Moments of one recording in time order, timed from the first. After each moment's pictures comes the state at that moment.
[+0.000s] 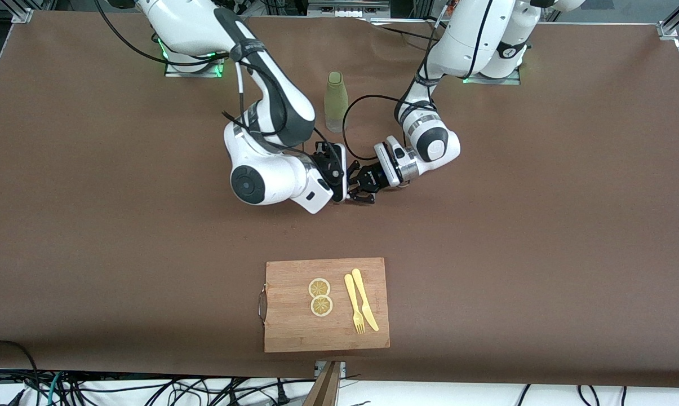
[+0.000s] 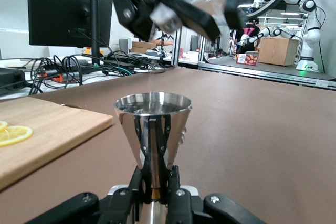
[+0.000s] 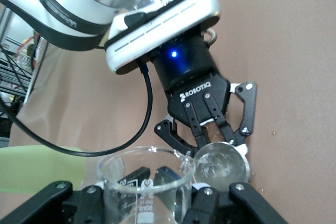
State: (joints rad) left arm -0.73 0.72 0.10 -2.03 -2.54 2.06 2.75; right arm 0.64 0.73 -0.08 -1.30 0.73 1.77 -1.20
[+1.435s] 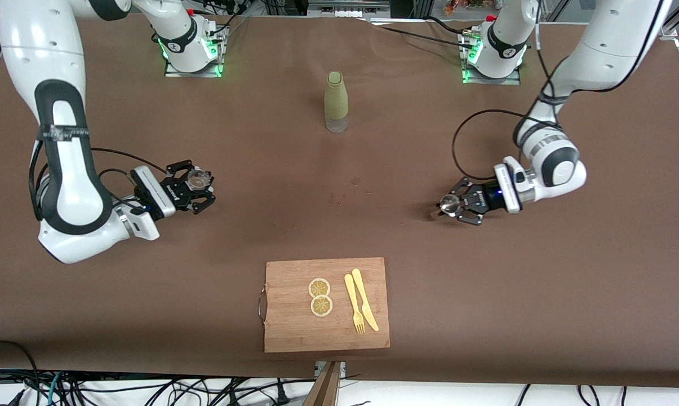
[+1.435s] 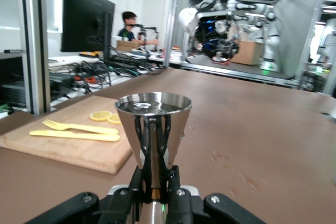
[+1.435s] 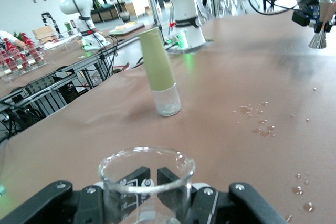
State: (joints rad) left arm 0.08 0.56 -0.04 -2.11 -1.61 1.84 2.54; right arm 0.04 0.78 -0.09 -1.42 0.84 1.23 -2.29
